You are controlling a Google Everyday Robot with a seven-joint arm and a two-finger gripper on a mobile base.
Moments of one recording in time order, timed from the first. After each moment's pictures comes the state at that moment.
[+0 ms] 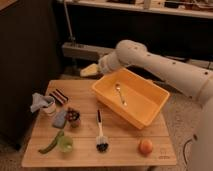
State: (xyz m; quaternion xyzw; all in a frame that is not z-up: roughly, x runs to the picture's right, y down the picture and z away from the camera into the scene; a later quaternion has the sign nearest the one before) arm -0.090 -0.086 0.732 -0.29 -0.18 0.58 0.74
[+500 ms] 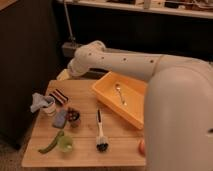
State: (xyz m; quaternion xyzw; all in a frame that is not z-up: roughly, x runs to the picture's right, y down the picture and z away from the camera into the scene) arm -0.207 -0.084 0.769 -0.23 -0.18 0.49 0.82
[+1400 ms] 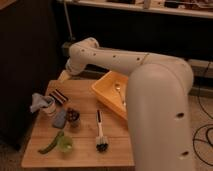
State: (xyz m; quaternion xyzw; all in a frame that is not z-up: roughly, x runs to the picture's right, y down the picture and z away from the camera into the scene) arm -0.205 -0.088 0.802 -0.24 -0.15 0.40 0.87
